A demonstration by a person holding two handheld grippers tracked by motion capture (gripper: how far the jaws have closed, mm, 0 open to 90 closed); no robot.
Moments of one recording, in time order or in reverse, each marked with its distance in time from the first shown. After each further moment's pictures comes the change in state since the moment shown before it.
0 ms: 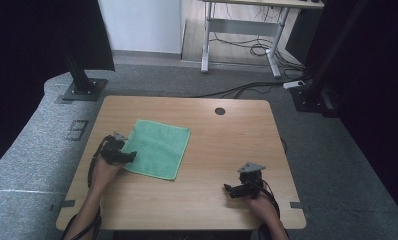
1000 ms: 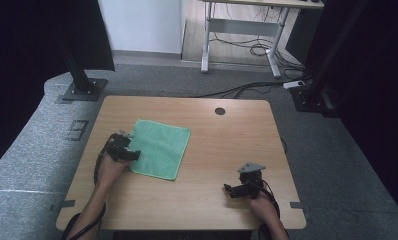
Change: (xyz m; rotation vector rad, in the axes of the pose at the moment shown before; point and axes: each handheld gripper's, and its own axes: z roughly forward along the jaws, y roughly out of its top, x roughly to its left) left arm 0.002 0.009 0.005 0.063 0.024 -0.038; right arm 0.000 0.000 0.000 0.000 0.000 0.000
